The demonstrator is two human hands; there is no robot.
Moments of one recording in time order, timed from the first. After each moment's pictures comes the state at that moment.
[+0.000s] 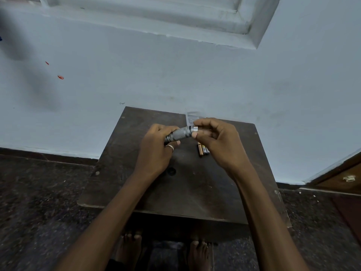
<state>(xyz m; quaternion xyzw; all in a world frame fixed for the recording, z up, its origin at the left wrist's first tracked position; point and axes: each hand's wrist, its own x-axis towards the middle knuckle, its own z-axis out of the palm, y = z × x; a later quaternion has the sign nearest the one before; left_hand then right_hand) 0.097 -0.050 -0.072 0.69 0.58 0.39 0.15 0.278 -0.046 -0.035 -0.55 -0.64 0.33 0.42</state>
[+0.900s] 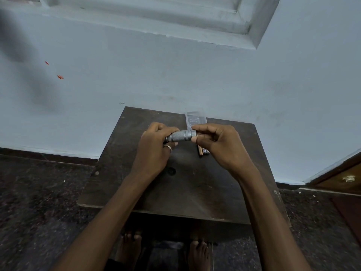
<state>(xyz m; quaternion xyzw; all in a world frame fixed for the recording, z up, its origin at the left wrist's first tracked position) 0.092 -0.048 -0.076 0.71 0.56 0.41 0.12 0.284 -0.047 -0.034 -0.56 -0.67 0.31 0.37</state>
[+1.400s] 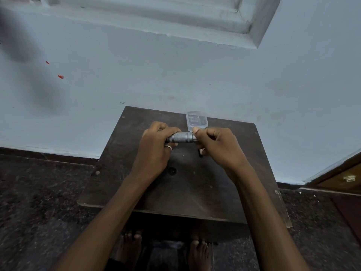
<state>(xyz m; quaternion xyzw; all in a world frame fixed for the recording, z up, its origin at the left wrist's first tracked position) 0.091 -0.047 -0.080 0.72 0.55 0.41 0.11 0.276 -0.047 -0.040 -0.59 -0.63 0.34 0.37</state>
